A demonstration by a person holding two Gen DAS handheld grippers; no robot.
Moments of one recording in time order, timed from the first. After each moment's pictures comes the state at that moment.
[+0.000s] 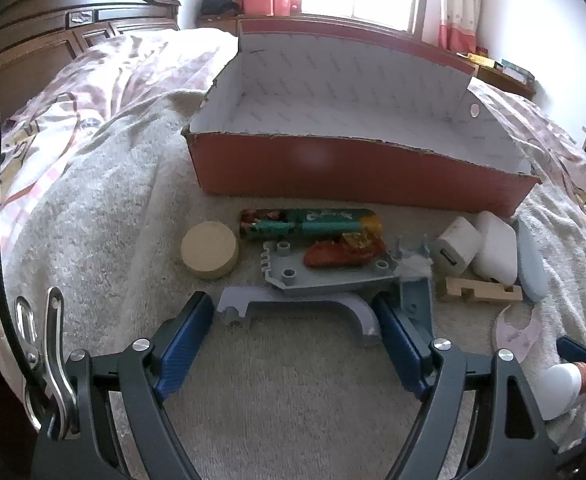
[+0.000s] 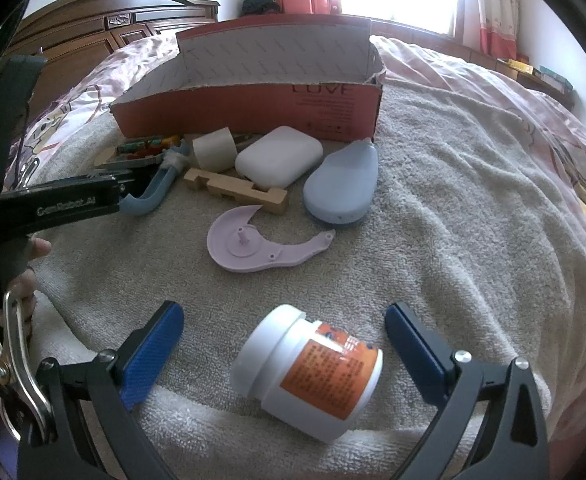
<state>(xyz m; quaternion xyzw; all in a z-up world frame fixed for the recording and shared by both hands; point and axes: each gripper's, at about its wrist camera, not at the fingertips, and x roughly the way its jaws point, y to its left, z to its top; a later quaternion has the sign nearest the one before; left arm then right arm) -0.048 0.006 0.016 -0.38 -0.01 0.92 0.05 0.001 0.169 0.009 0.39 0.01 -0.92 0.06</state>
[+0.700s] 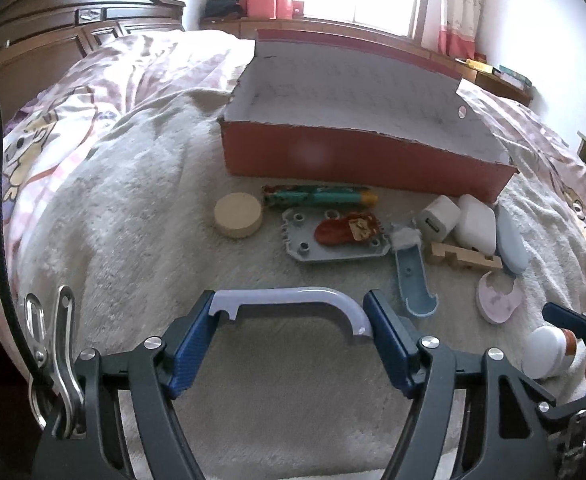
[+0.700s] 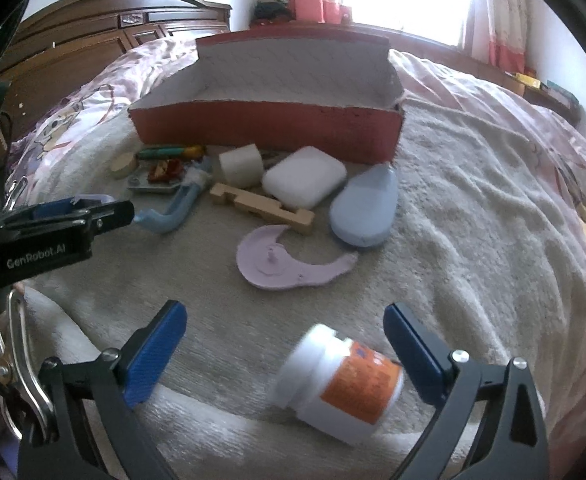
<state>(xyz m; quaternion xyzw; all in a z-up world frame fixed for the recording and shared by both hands) -0.010 -0.012 0.022 -0.38 -0.03 0.92 0.06 0.000 0.153 0.021 0.38 0.03 -0.92 0.08</state>
